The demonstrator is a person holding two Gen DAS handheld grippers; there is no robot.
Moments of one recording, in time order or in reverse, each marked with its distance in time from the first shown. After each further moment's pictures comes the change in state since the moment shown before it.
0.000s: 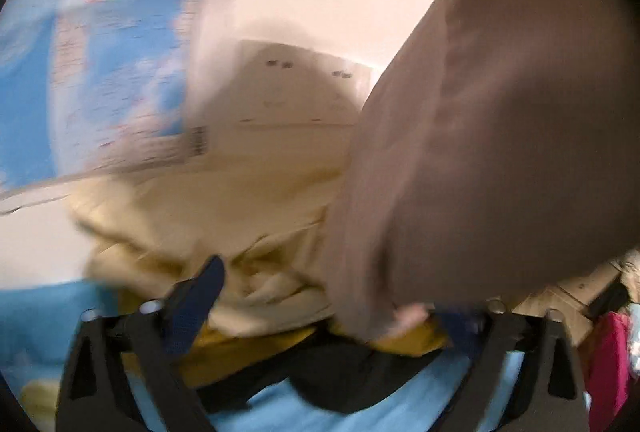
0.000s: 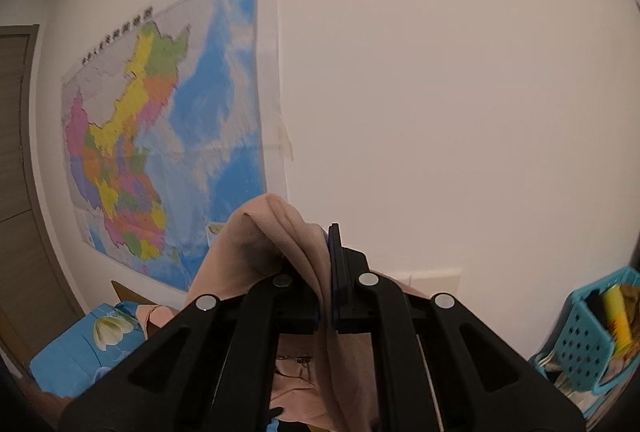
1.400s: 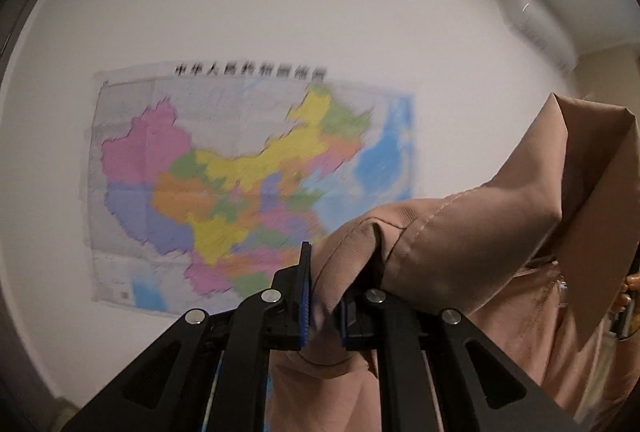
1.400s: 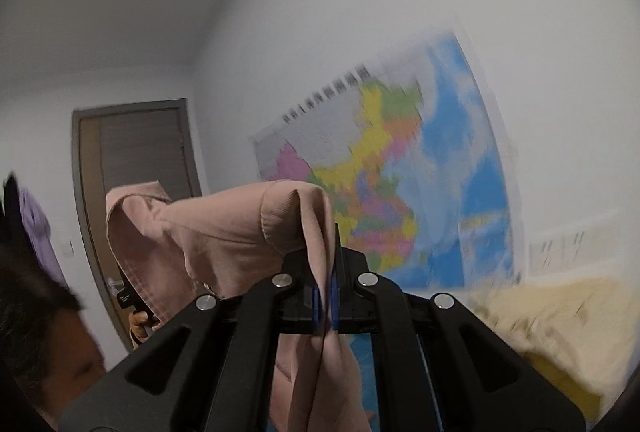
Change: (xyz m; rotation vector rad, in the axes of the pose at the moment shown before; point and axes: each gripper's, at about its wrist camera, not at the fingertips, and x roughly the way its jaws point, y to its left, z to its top) left arm -0.537 0.027 0.062 0.017 -0.401 0.541; right arm -0.160 0.151 -0.051 0.255 -0.032 0.605
